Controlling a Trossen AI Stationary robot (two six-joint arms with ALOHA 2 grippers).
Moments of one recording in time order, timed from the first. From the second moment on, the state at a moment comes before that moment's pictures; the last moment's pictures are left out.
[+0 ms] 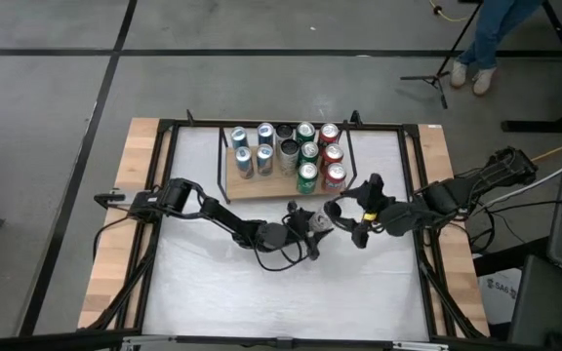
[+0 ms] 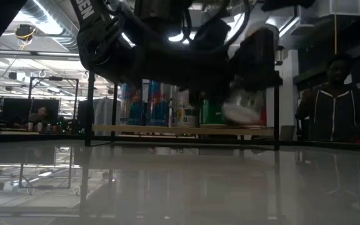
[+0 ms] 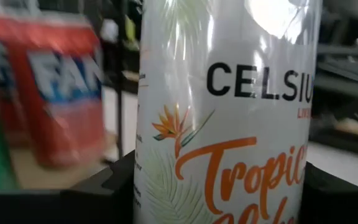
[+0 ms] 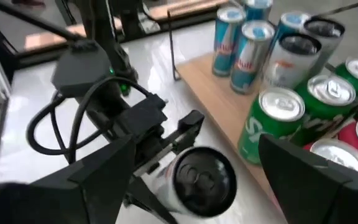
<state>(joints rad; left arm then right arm) -0.22 2.26 1.19 1.03 -0.66 -0.15 0.46 1.13 1.10 -0.63 0.62 0.54</state>
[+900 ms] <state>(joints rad) -0.19 2.26 1.19 1.40 -0.90 0.15 0.28 1.20 1.16 -0.57 0.47 0.46</state>
